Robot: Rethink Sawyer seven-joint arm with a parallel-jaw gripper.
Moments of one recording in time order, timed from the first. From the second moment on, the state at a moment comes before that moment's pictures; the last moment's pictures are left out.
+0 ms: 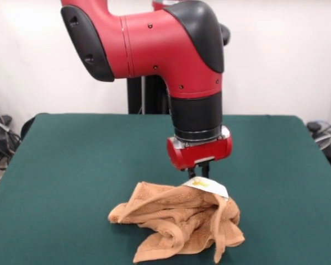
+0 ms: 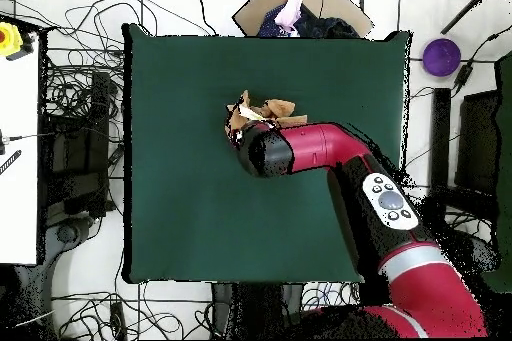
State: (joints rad) arm -0.57 -0.56 0.50 1.64 -0.53 0.45 1.57
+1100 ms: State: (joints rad) arm -0.57 -0.57 0.52 1.64 -0.53 0.46 1.57
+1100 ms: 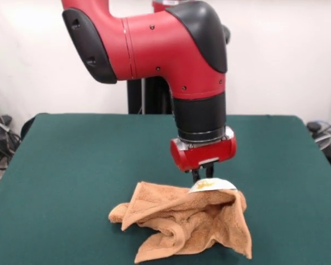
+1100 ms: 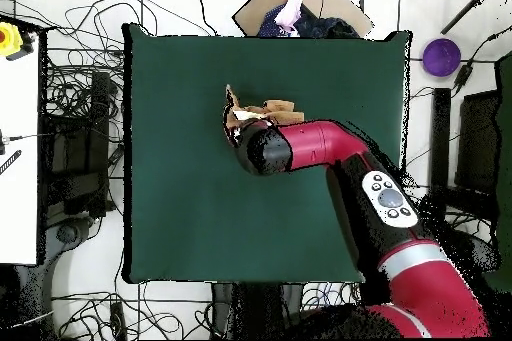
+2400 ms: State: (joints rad) arm -0.61 -0.73 0.61 1.66 -0.52 0.78 1.57
